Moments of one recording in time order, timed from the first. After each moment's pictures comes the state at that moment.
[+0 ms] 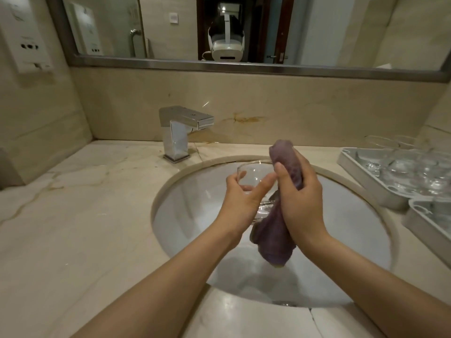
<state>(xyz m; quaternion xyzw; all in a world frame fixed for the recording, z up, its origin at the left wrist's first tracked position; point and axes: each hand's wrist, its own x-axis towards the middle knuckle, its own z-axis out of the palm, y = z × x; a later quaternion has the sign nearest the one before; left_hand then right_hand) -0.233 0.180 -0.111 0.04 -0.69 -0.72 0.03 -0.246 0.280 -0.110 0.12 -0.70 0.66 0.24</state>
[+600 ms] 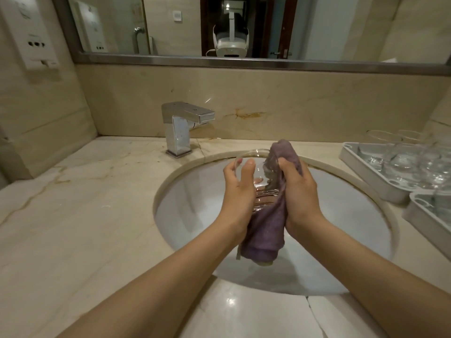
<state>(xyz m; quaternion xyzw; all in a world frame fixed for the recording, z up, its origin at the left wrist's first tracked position) -0.226 0.191 -0.110 0.07 -0.58 -0.81 0.05 -0.247 0.275 -0.105 0.02 -0.58 0.81 0.08</state>
